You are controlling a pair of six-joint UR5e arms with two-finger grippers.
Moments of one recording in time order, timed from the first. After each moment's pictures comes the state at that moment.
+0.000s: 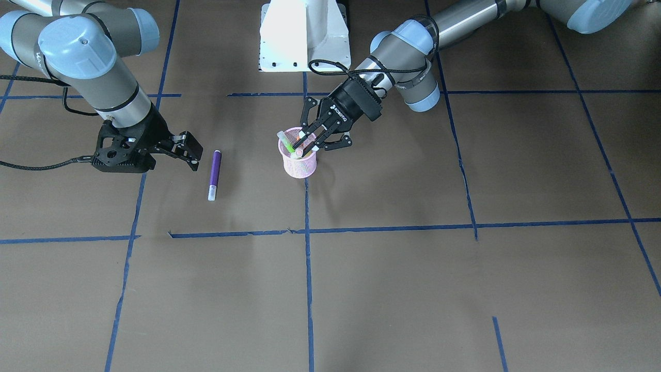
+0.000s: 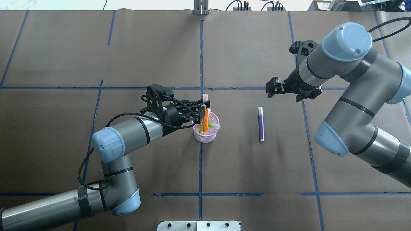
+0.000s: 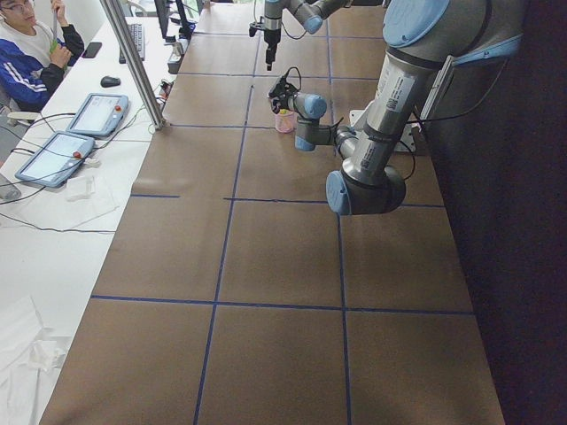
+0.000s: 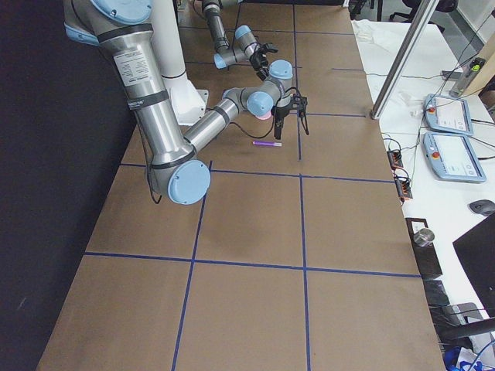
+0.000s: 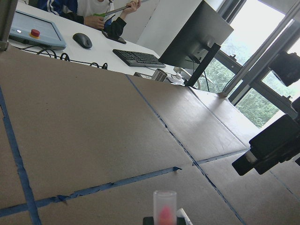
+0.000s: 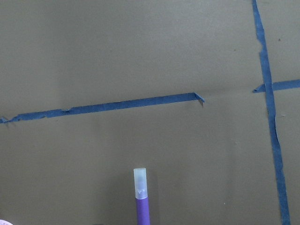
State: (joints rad) left arm -0.38 -2.15 -1.45 -2.93 -1.36 -0.99; right arm 0.79 -1.19 1.85 -1.49 2.07 1.14
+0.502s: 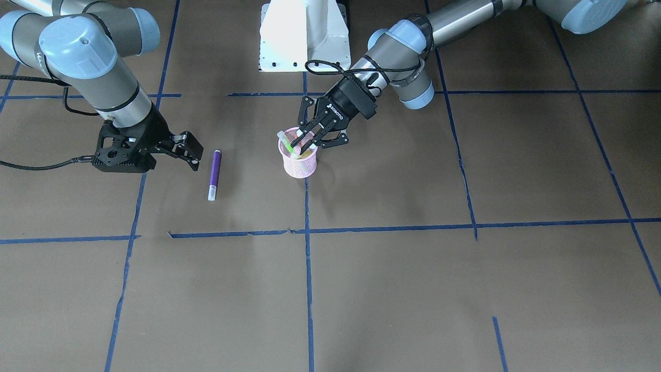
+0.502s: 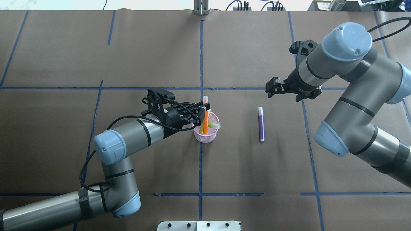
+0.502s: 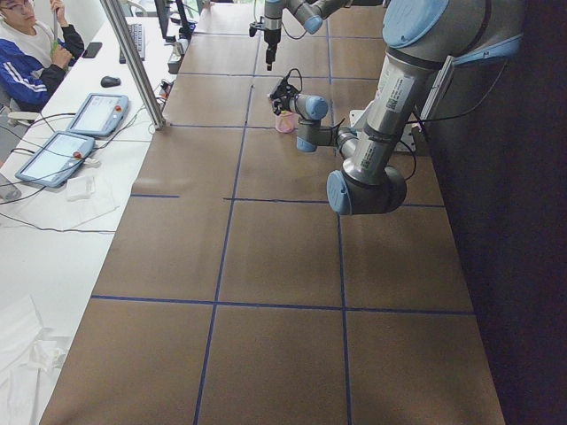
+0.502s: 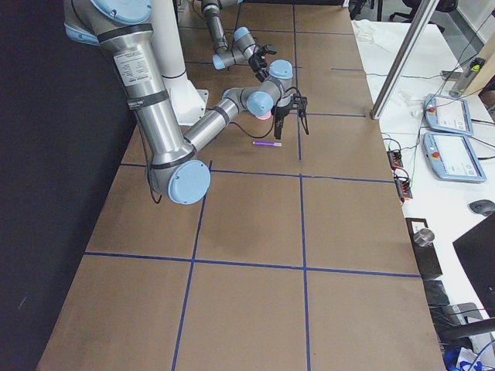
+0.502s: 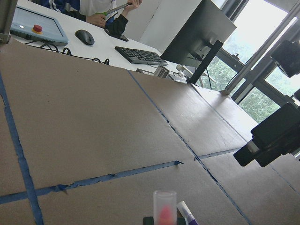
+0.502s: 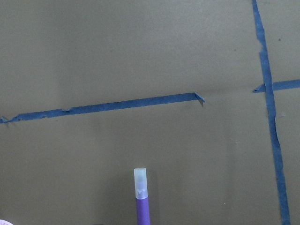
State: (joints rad) left arm -0.37 -2.15 -1.44 -2.93 -1.35 -0.99; right arm 0.79 -1.19 1.85 -1.49 2.07 1.14
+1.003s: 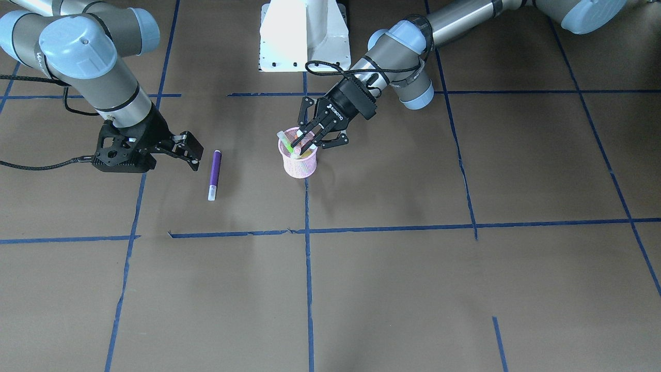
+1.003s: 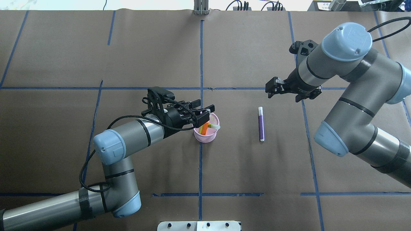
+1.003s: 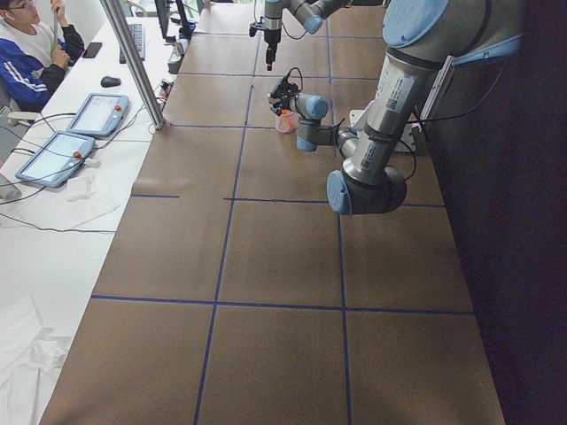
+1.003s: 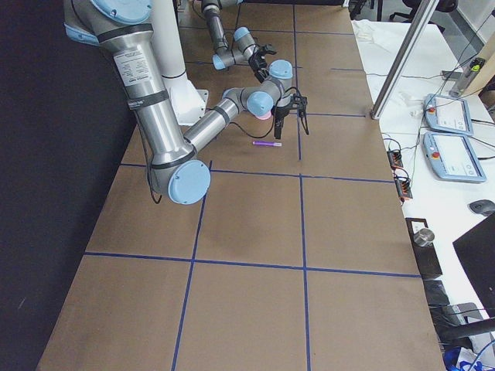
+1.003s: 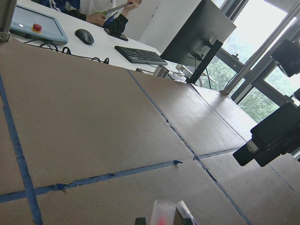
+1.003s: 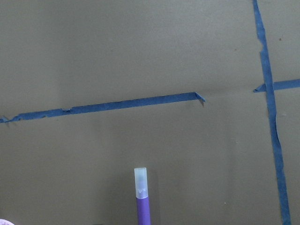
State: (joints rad) left arm -0.38 -2.15 -1.45 -2.94 -1.36 -1.00; right arm 0.79 -1.19 1.85 -1.49 2.07 1.14
